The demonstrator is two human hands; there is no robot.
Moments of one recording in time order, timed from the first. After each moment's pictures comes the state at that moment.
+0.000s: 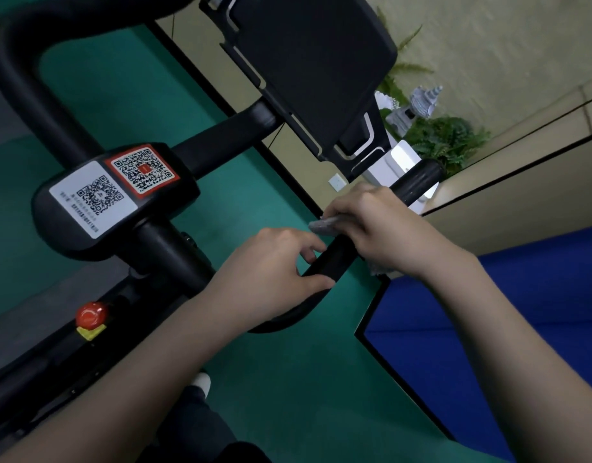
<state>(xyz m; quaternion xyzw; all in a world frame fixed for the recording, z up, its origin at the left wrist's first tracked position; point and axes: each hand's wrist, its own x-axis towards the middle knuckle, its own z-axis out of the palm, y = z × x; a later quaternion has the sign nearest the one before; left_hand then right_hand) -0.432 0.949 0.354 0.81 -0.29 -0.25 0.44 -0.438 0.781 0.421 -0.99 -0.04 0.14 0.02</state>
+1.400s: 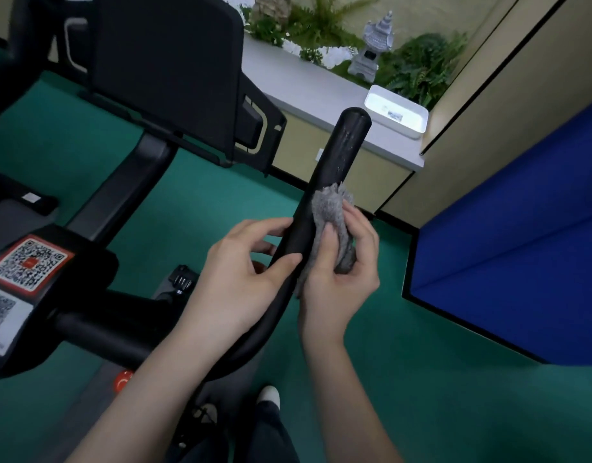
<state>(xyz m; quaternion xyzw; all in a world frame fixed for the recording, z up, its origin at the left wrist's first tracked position) -0.431 0.910 0.353 0.75 -0.24 -0.23 0.57 -0.483 0.826 0.319 -0.62 0.32 -0.58 0.43</state>
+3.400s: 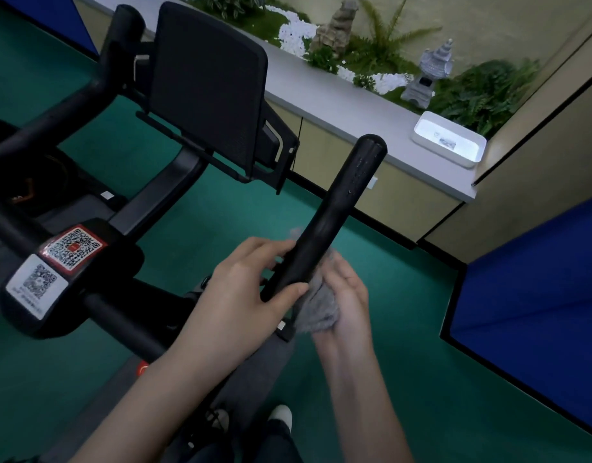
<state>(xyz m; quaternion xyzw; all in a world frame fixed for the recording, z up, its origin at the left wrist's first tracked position) -0.451 0.914 0.364 0.84 -0.30 -0.10 0.45 -0.503 0.803 0.336 -0.26 0.29 -0.19 0.90</state>
